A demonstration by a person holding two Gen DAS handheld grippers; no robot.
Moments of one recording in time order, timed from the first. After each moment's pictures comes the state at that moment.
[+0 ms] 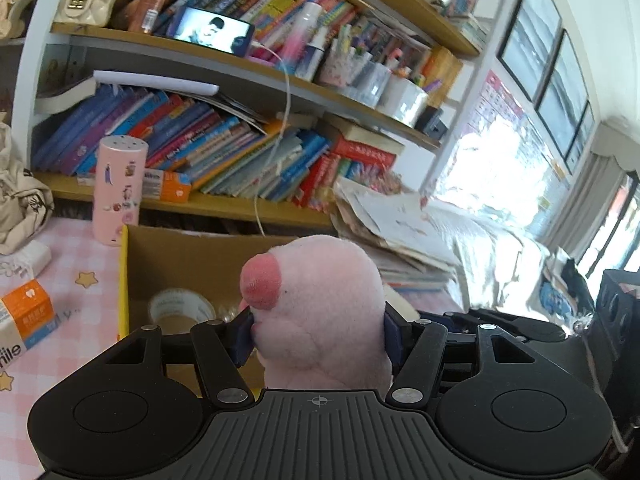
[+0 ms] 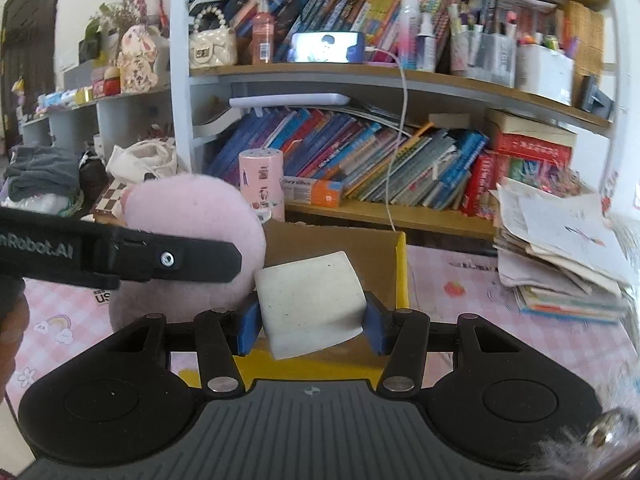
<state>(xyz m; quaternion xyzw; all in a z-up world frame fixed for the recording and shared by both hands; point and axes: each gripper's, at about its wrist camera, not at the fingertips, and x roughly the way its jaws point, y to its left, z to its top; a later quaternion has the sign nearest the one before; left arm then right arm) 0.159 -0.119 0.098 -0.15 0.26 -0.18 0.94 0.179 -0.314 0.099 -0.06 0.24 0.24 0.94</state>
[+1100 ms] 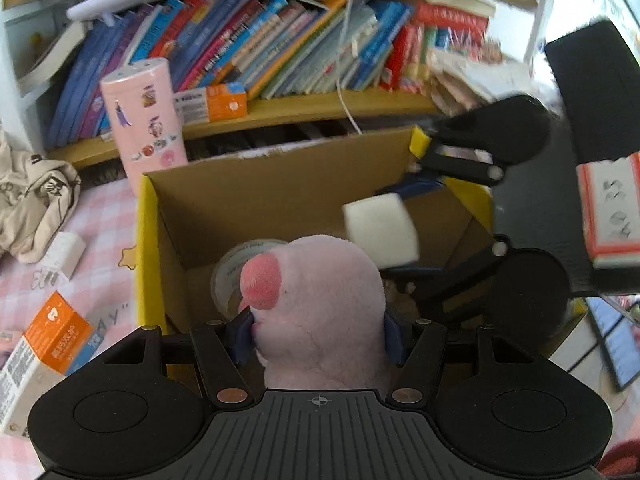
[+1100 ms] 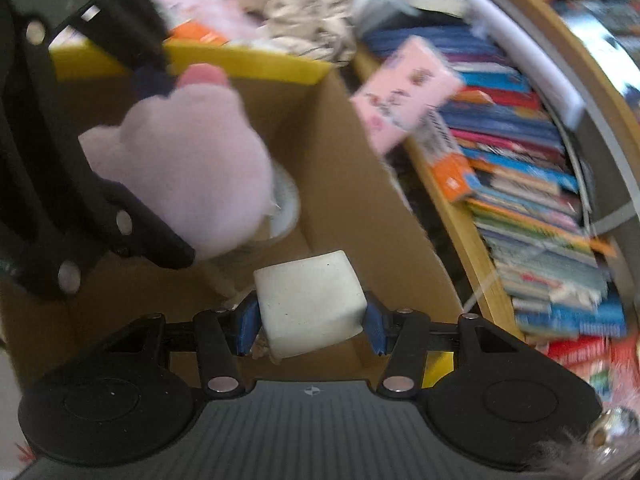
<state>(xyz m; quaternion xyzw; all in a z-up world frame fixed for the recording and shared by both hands) 0.273 -0.136 0.029 0.01 0.43 -0.09 0.90 0.327 -0.234 0.010 -0.49 0.24 0.42 0.72</state>
